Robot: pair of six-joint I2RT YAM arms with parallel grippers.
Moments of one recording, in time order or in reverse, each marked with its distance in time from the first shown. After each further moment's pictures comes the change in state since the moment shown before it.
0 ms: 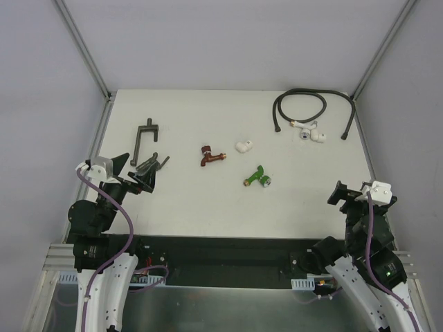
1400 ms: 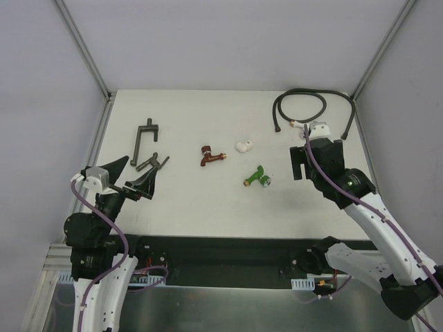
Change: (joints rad) left arm -0.062 -0.085 0.000 -0.001 -0.034 -0.003; right arm -0.001 0.905 0.432 -0.211 -0.241 0.136
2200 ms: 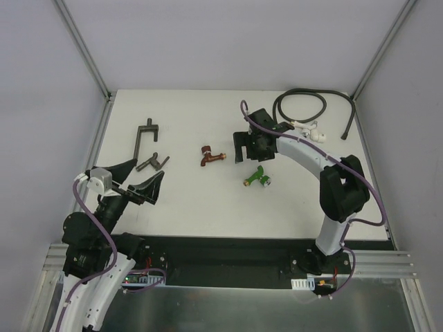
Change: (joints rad) left arm -0.248 -0.020 0.000 -0.026 -0.138 0.013; right arm 0.003 0.874 0.387 0.177 -0.627 0.254
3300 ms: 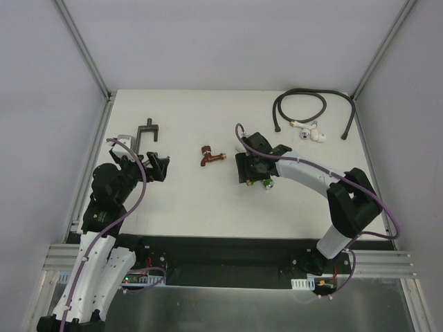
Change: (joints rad) left arm 0.188 0.415 -0.010 -0.008 0.040 -0.011; right arm 0.117 -0.101 -0.274 0.117 0.080 0.068
